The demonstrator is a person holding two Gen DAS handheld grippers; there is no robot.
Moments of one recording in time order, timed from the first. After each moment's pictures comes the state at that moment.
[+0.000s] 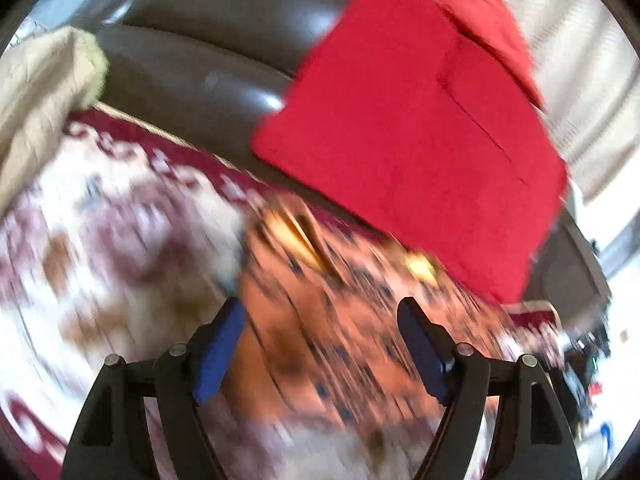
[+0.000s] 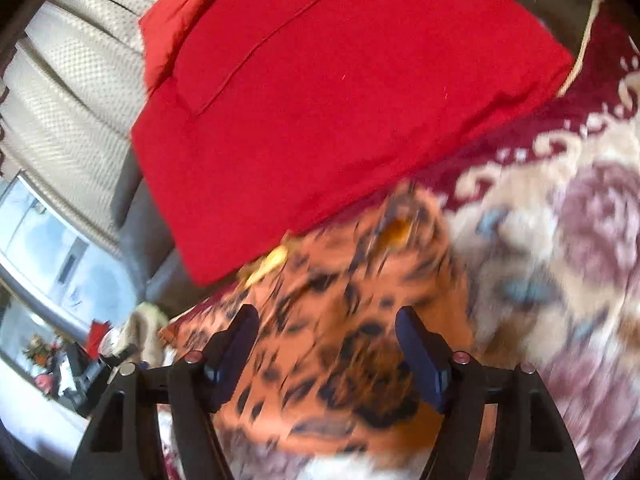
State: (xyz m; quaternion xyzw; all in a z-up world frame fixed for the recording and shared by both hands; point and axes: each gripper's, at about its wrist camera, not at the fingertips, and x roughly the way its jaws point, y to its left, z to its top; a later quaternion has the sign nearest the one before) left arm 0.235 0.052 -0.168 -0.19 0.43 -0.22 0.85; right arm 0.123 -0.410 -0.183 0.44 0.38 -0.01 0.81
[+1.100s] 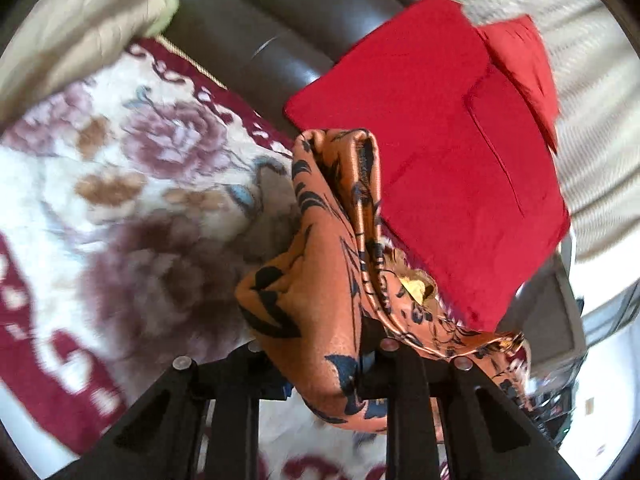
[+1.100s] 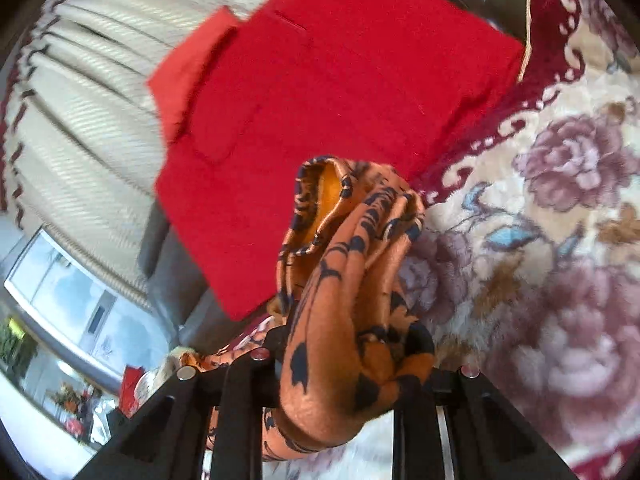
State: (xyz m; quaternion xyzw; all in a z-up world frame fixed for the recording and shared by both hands) left arm 0.187 0.057 -0.179 -0.28 0.45 -0.15 0.83; right arm 0.012 -0.391 -0.170 0.51 0.28 -0.05 0.81
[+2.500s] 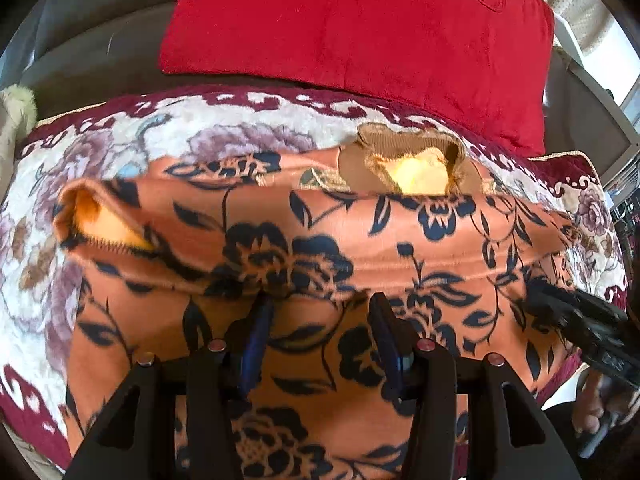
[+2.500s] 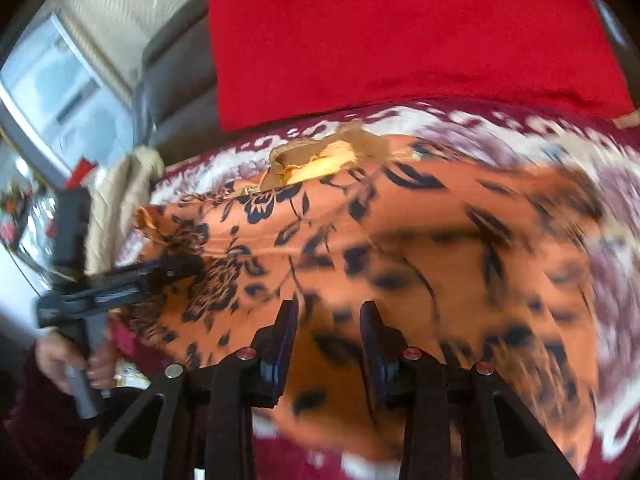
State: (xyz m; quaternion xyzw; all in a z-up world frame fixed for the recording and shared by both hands) left arm 0.219 -0.067 -0.216 0.02 0.53 -0.23 0.82; right arm 0.088 -0.272 -0.177 0.25 0.51 0.08 0.82
